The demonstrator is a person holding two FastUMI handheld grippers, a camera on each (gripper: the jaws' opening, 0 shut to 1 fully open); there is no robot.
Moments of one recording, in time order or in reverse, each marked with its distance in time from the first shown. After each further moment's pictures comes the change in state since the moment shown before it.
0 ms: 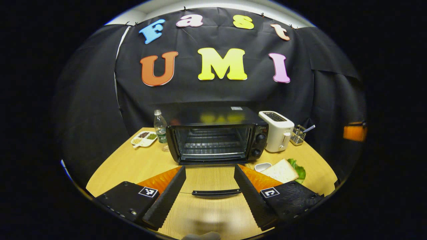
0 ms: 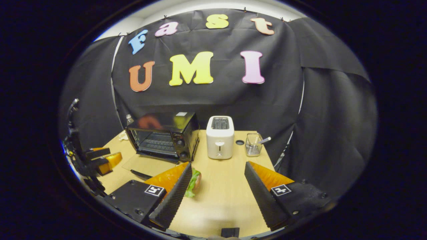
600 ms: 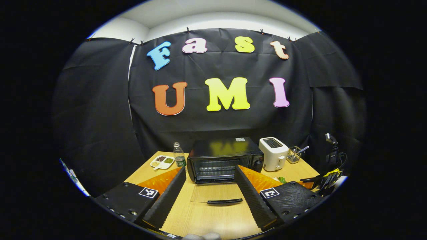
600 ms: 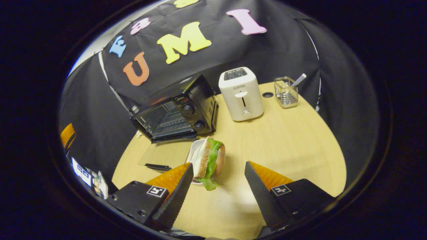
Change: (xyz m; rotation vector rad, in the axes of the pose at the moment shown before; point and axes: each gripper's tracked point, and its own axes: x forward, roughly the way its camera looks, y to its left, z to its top) left arm -0.091 0.016 0.086 0.043 -0.151 0.075; right arm 0.100 0.047 -0.100 0.311 0.251 0.254
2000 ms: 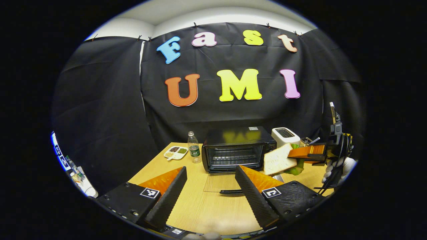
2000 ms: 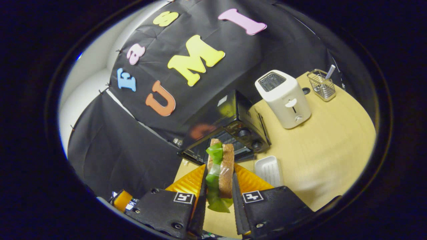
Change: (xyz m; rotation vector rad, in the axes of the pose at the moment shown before) left arm -0.023 0.034 -0.039 -0.001 0.088 0.073; right arm -0.010 0.151 0.070 0.249 -0.140 0.291
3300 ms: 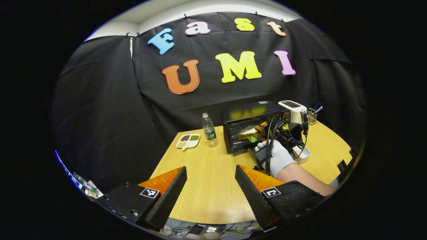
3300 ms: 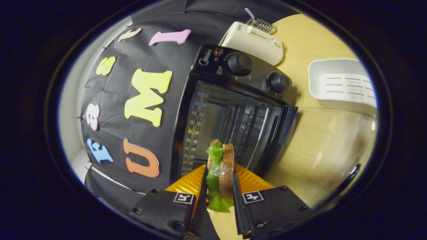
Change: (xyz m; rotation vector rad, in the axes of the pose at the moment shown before) left arm 0.005 0.116 -0.066 0.143 0.118 -0.034; right arm 0.241 0.011 -0.048 0.620 -0.445 -0.103
